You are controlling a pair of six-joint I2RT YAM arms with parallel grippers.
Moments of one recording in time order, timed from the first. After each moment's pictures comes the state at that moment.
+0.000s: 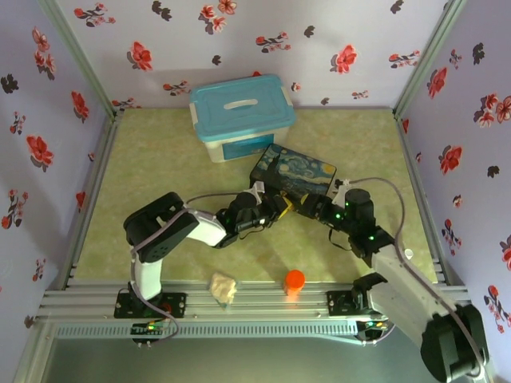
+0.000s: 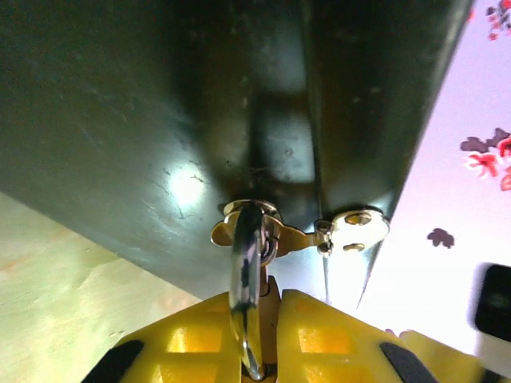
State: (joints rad) left arm -0.96 1.91 0.75 0.89 0.15 -1.48; right arm 0.36 0.79 0.39 -0.02 -0.39 0.85
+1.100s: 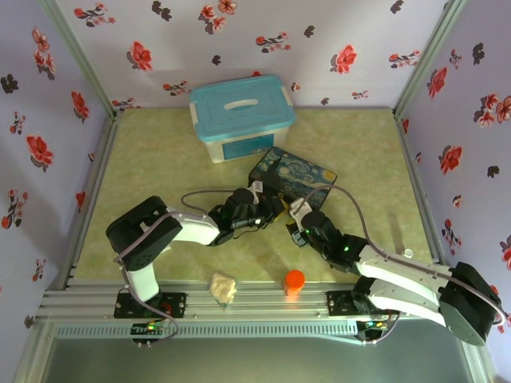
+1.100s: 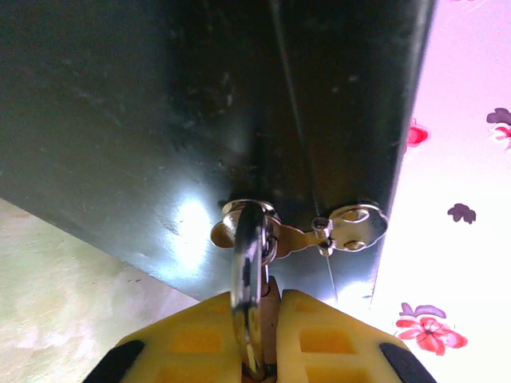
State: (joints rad) left arm -0.94 1.79 0.73 0.71 0.21 -1.43; right arm 0.90 0.97 0.37 -0.05 0.30 0.08
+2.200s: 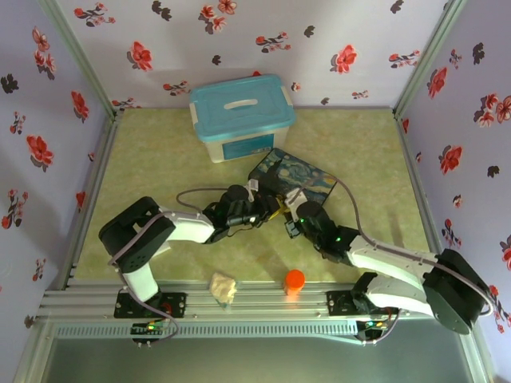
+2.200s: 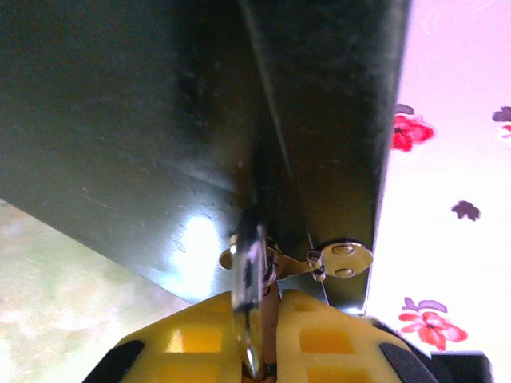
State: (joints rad) left arm -0.90 1.74 0.71 0.68 0.27 -1.41; right arm 0.81 1.09 0.43 0.07 0.22 0.12
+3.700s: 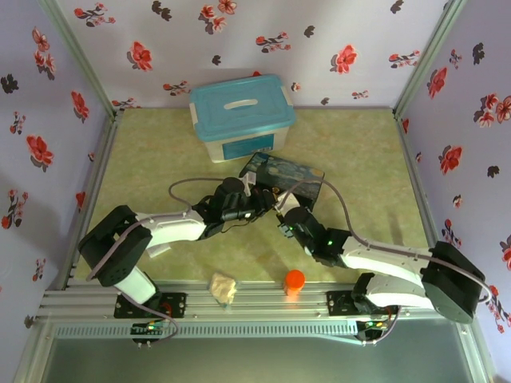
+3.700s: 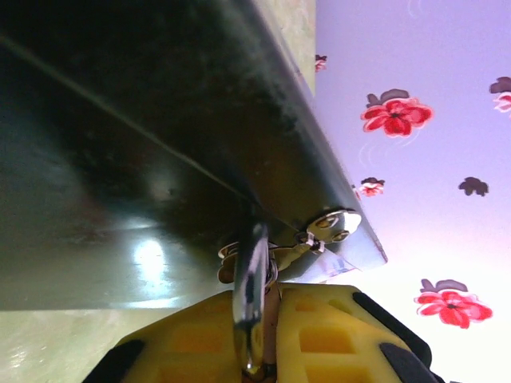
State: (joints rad) left arm -0.88 1.59 0.76 0.43 0.27 -1.25; right arm 0.99 1.17 0.49 0.05 0.52 0.03
